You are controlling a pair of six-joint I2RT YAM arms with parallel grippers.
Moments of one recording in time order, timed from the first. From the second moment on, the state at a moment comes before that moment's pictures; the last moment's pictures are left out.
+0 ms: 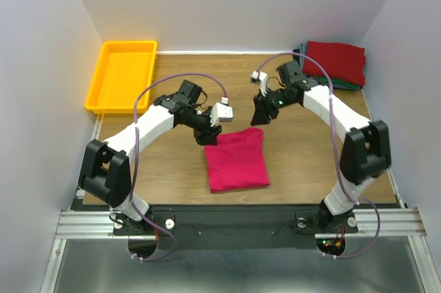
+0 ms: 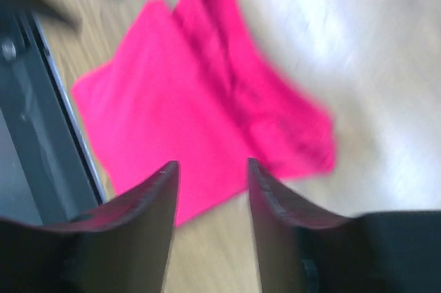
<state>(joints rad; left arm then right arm) -0.49 1.53 1.17 -0.73 0.69 0.78 0.35 1.65 1.34 -0.74 -0.78 -0.39</state>
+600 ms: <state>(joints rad) -0.70 1.73 1.18 -0.51 0.52 0.72 0.37 2.12 1.56 -0.58 -0.86 -0.18</state>
